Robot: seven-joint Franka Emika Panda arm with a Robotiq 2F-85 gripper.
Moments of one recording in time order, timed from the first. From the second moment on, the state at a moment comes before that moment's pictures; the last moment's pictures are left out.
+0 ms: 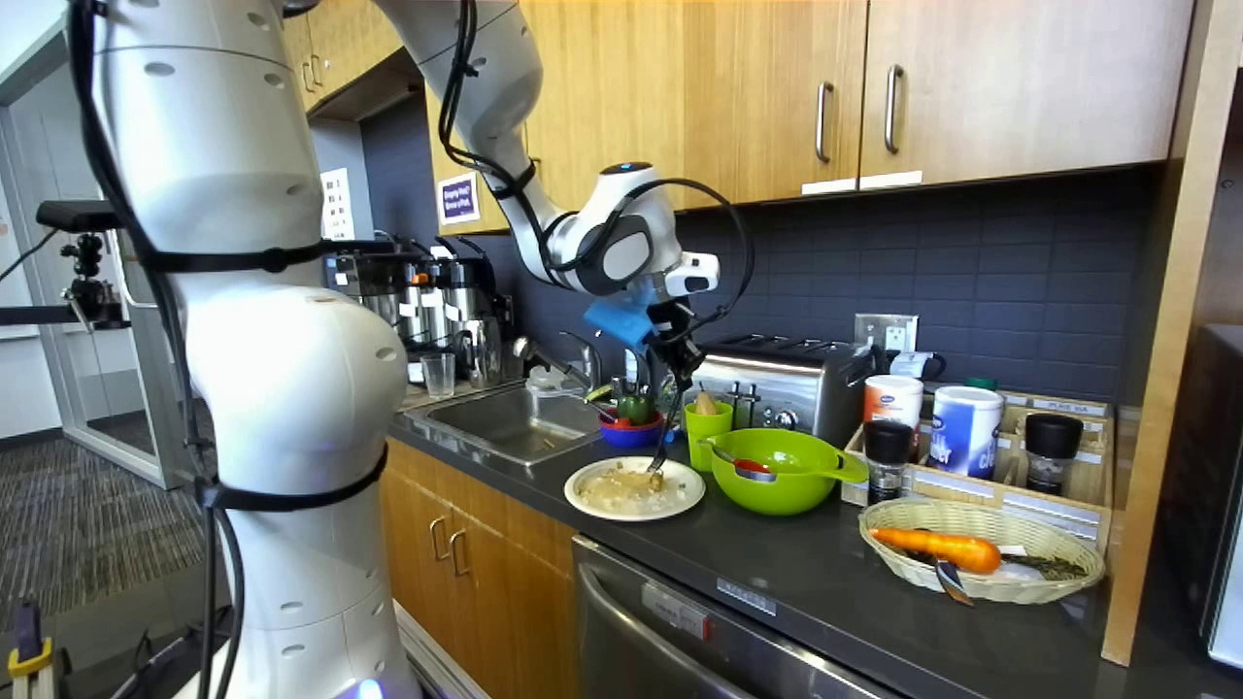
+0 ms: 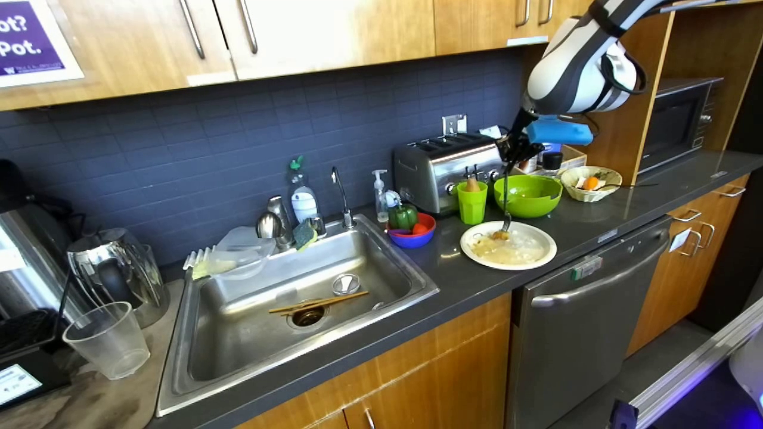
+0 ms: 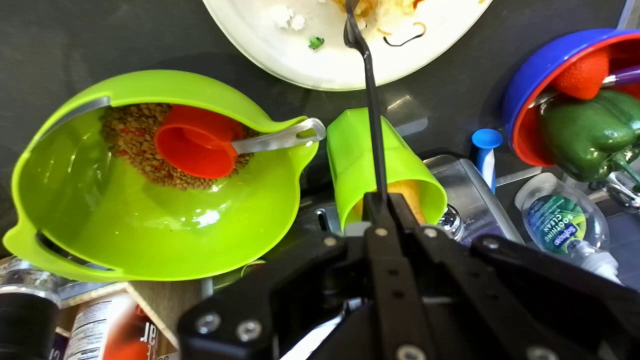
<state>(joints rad) -0.01 -0.13 0.03 -2.59 0.22 2.94 0.13</state>
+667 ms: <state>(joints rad) -0.01 -0.10 0.03 -2.57 0.22 2.94 0.13</state>
